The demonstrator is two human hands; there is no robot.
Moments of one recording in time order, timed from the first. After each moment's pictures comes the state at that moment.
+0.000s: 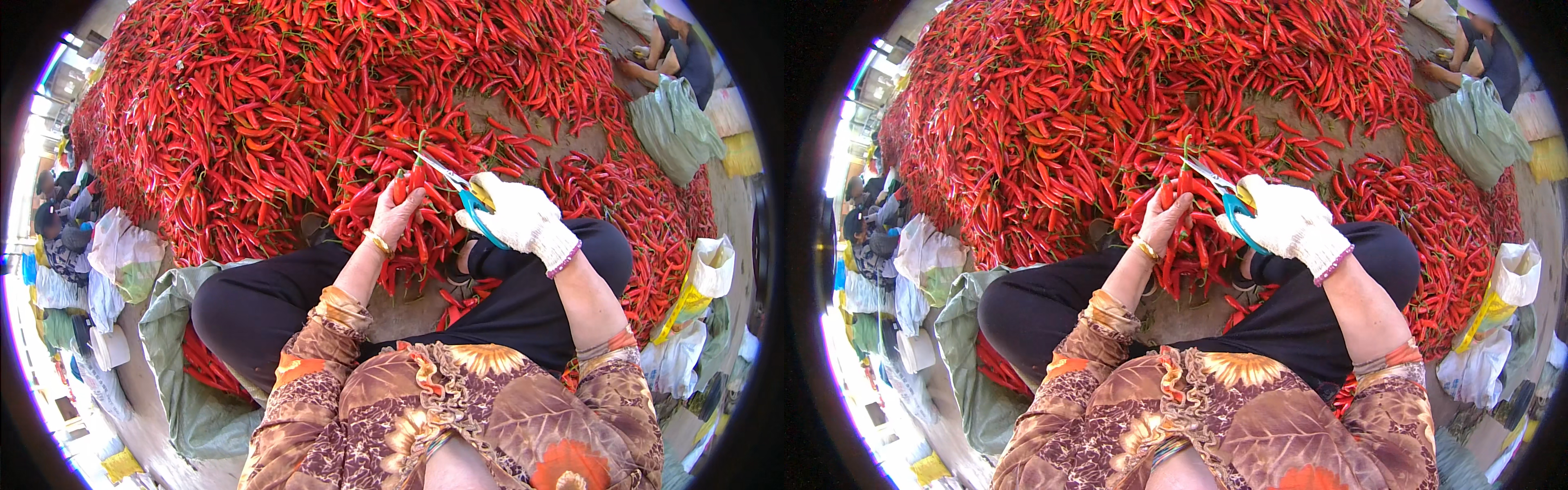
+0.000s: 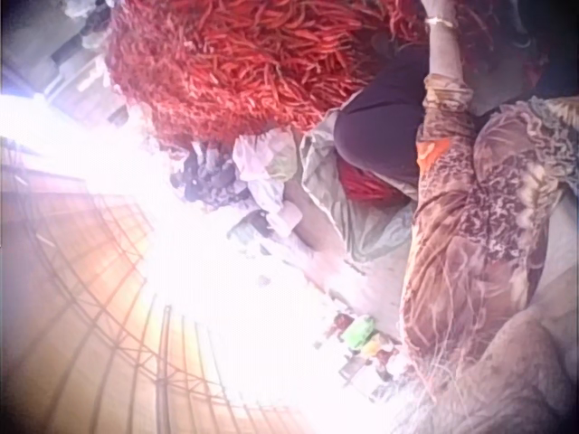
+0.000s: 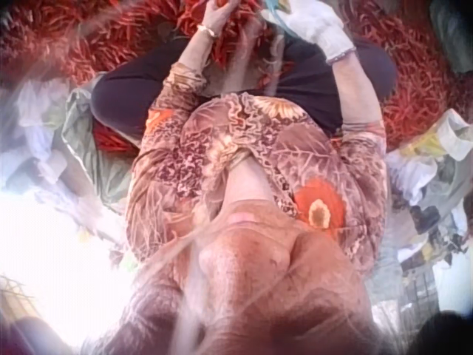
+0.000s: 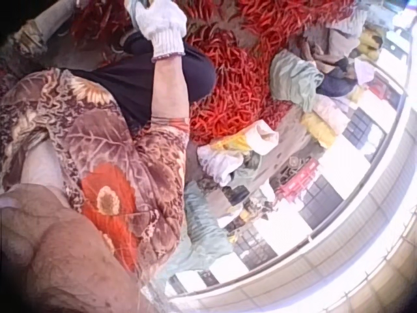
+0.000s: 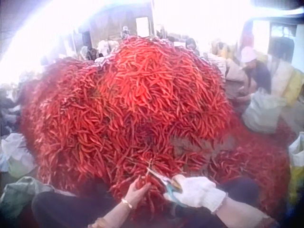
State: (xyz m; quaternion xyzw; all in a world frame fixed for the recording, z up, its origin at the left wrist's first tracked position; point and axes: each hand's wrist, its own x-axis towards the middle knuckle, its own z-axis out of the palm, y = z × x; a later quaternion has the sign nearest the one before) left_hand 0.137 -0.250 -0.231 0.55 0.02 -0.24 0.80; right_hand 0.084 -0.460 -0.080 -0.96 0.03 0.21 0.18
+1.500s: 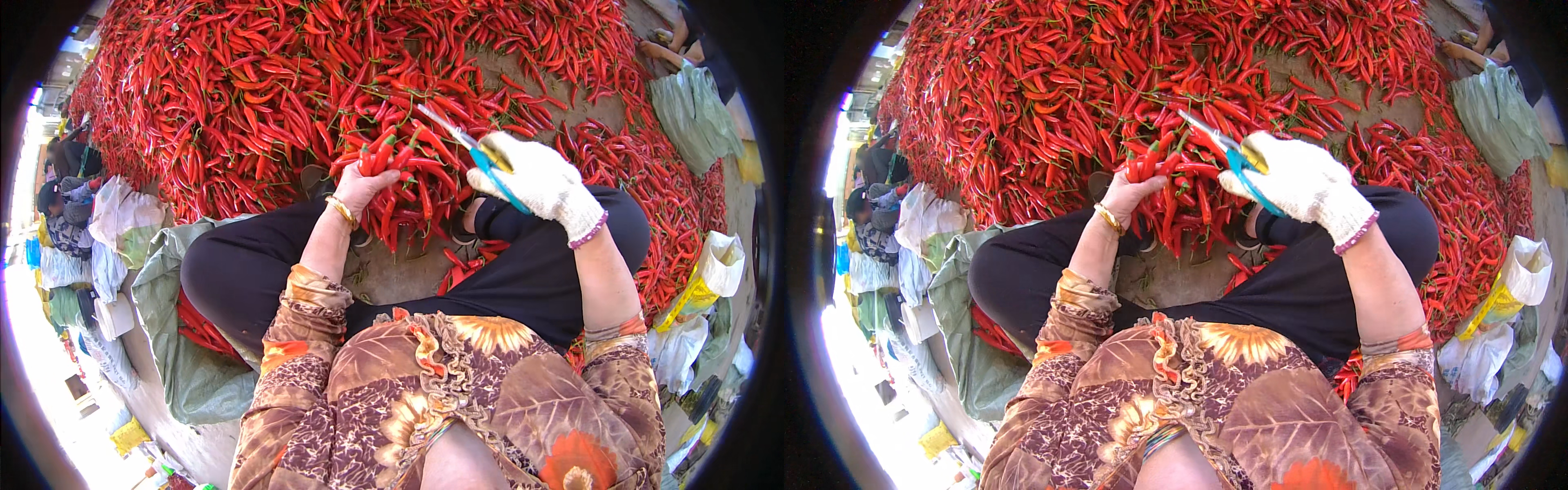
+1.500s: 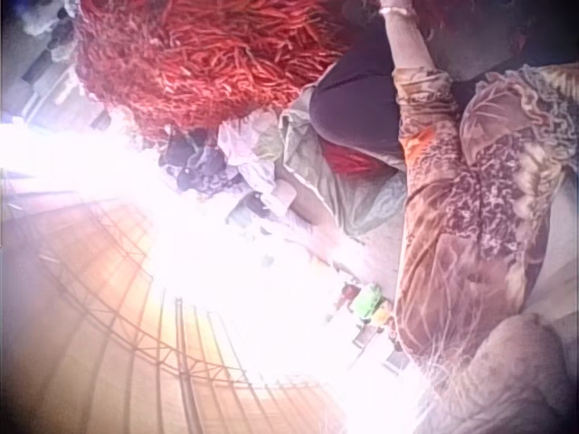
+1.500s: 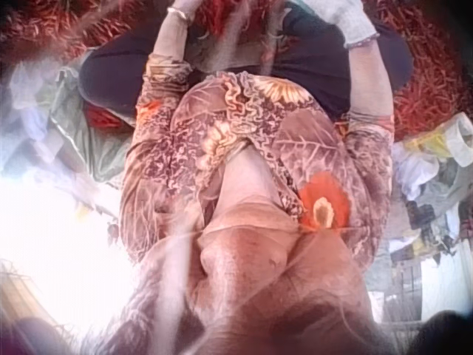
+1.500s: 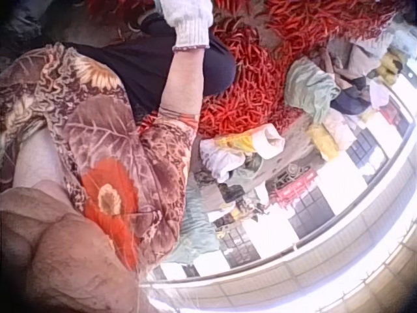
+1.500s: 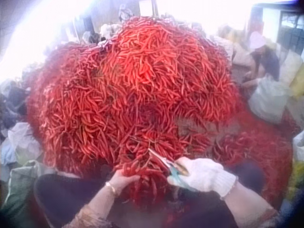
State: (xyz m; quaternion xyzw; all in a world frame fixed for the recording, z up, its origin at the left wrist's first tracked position) left_hand 0.121 -0.188 -0.223 0.65 0.08 -0.31 0.69; right_hand 0.076 -0.470 -0.083 -0.95 -0.04 0.20 0.24
